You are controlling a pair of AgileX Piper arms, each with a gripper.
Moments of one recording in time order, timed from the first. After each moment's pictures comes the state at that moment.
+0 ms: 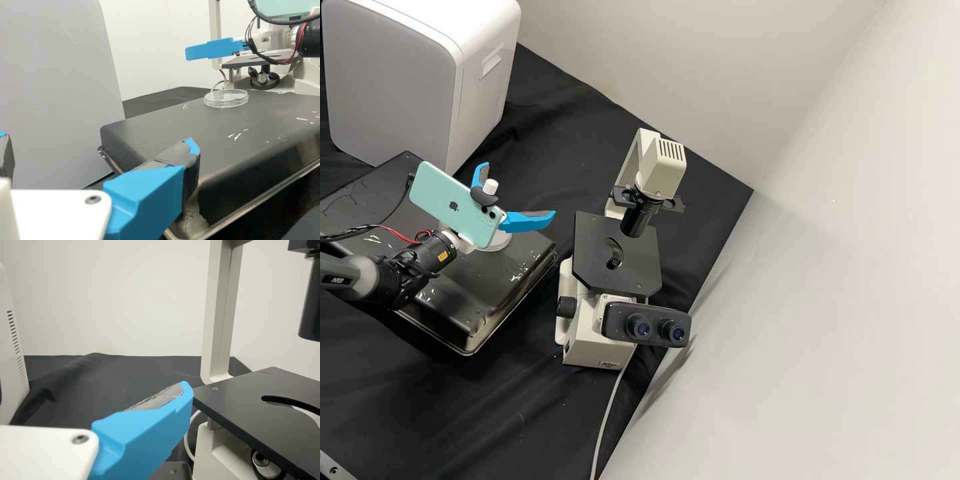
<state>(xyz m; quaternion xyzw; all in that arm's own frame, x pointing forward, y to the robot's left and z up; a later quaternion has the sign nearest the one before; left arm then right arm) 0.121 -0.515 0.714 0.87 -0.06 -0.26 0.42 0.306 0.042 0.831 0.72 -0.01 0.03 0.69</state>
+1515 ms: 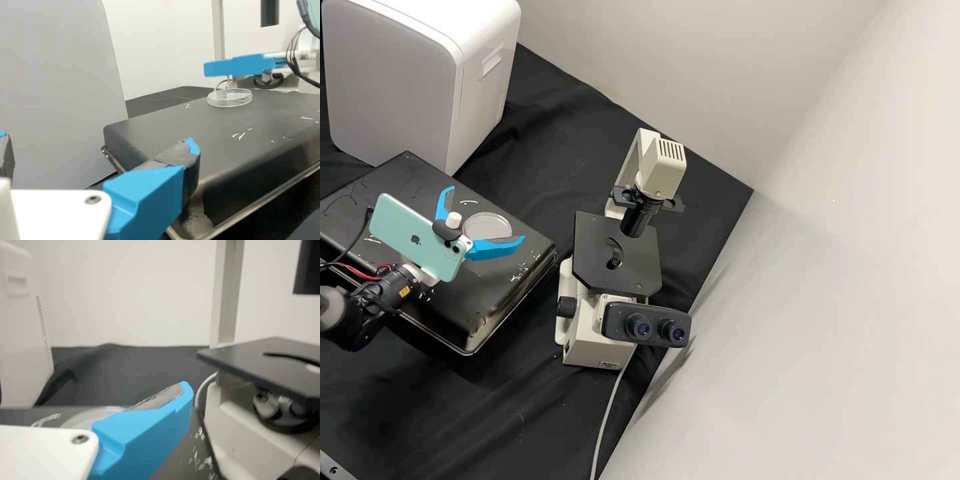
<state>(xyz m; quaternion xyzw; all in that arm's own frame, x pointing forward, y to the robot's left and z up) 0.122 -0.514 0.715 0.87 -0.06 -0.25 0.42 0.240 0.024 0.799 0.73 0.01 0.02 0.69</state>
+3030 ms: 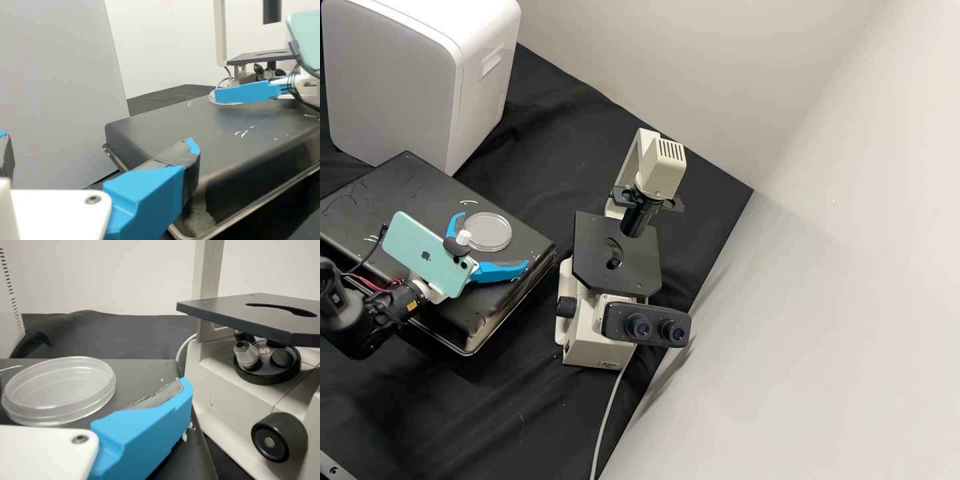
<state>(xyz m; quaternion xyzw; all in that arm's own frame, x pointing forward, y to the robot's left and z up) 0.123 -0.513 0.714 0.87 -0.06 -0.25 0.42 0.251 -0.010 0.783 0.72 -0.02 -0.04 0.69</state>
